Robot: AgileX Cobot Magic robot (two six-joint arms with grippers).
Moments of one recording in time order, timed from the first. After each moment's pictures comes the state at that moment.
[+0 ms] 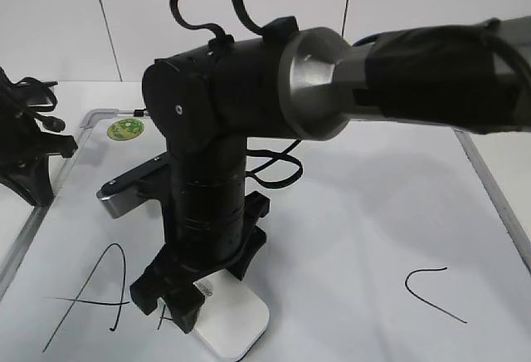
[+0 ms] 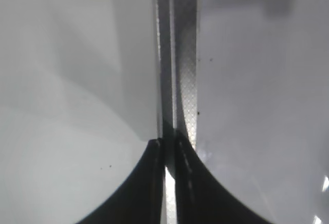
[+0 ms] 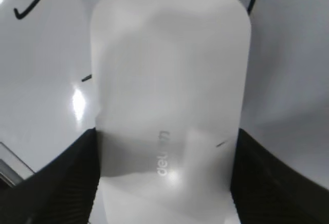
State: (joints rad) left arm -0.06 2.05 -1.41 -0.14 1.04 0.07; right arm 0.90 2.13 -1.66 0.13 1.19 -0.04
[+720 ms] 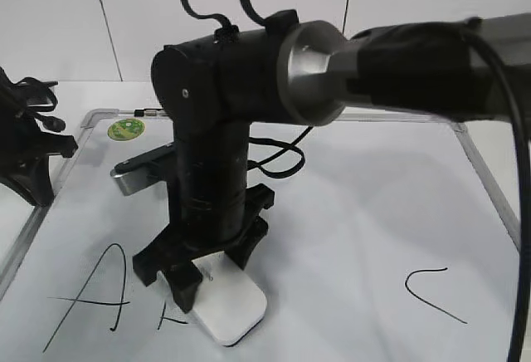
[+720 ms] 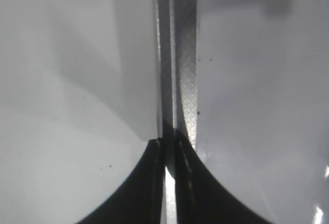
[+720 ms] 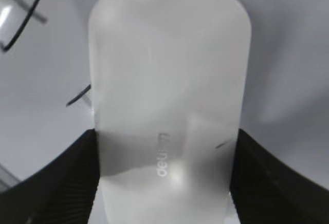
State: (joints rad) left arm -0.06 2.05 -1.41 -0.14 1.04 0.07; right arm 0.86 2.17 -1.72 0.13 1.22 0.02
